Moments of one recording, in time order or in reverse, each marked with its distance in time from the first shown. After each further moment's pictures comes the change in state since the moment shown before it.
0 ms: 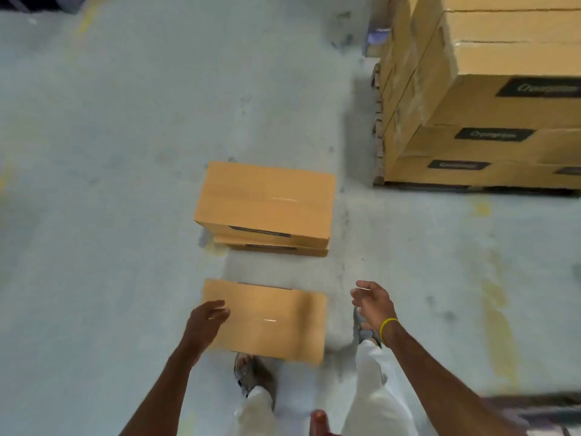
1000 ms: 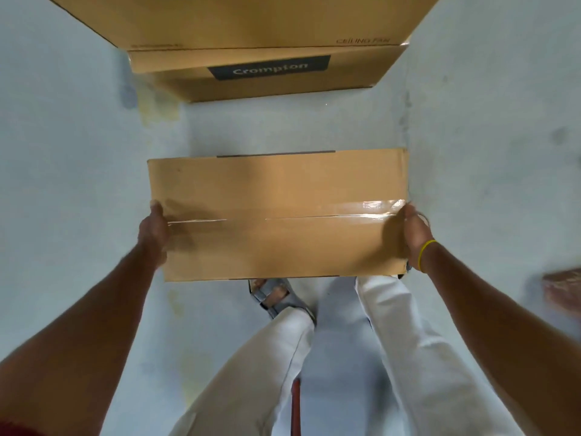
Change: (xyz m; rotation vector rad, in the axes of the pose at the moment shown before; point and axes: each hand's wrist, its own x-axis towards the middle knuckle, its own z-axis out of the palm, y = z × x) left_hand 0.436 -0.351 -0.007 -0.006 0.211 -0.385; right_hand 0.284 0.415 0.178 0.082 0.260 0.542
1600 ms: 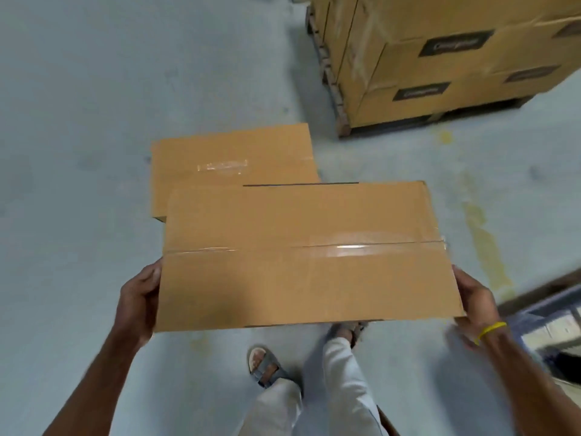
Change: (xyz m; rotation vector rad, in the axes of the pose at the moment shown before) left_hand -0.372 0.203 -0.166 -0.243 -0.549 0.593; right_hand -0.366 -0.114 -0.288 0.481 -0.146 -0.429
